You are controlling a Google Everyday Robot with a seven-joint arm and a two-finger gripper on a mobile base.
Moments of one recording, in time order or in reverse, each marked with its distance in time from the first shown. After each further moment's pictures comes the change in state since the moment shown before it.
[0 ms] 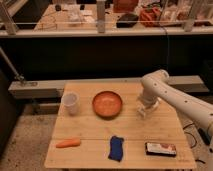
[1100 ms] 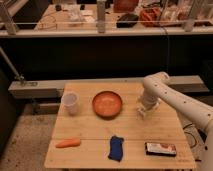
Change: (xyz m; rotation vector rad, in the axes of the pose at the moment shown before) arm 0.007 0.004 0.018 -0.019 -0.027 0.011
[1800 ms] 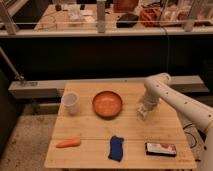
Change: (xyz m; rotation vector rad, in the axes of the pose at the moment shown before) arm 0.009 0.003 0.007 -0.004 -0.010 0.027
